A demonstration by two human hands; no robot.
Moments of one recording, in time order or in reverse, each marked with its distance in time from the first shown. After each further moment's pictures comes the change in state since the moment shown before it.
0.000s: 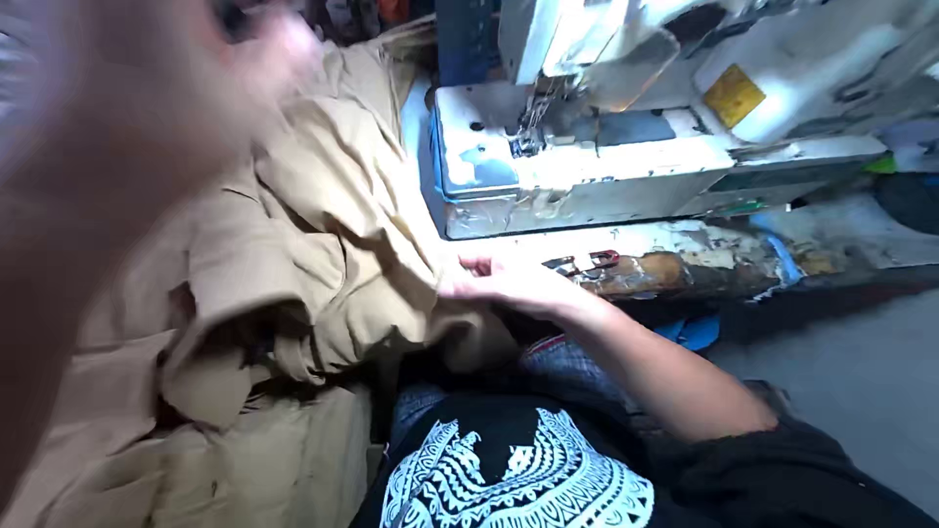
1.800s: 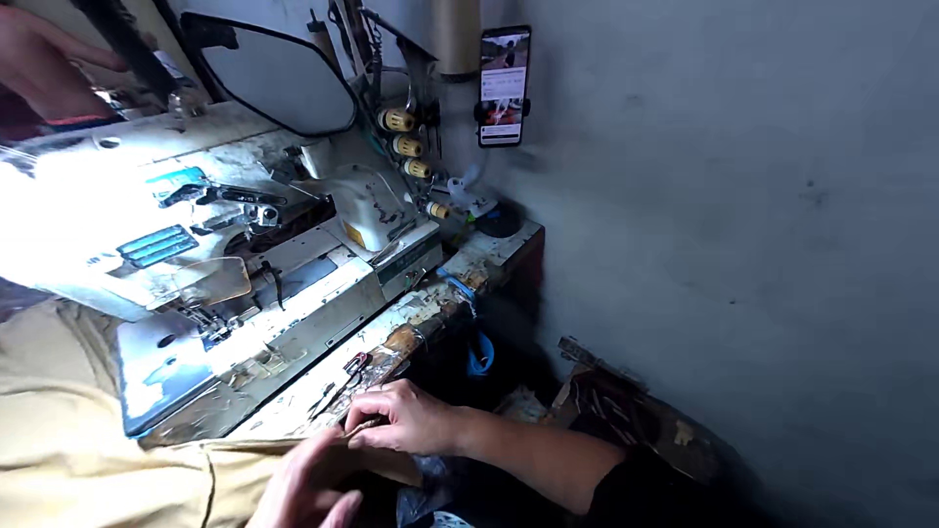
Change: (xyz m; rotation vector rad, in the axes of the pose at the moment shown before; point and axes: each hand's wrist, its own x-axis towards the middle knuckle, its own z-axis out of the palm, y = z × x) left_hand 0.004 0.301 0.102 -1.330 -0.269 -0.366; right_hand -0.149 0.038 -0.027 -0.475 0.587 -0.451
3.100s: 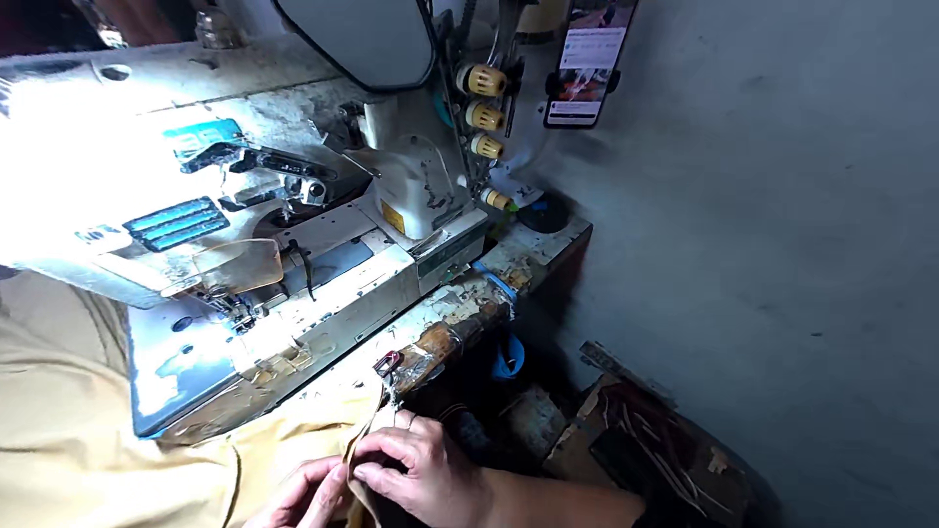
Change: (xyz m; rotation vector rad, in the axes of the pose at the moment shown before) left_hand 0.016 -0.028 -0.005 -0.300 0.409 -0.241; right_hand 0.001 0.001 0.055 -0.181 0.371 -0.010
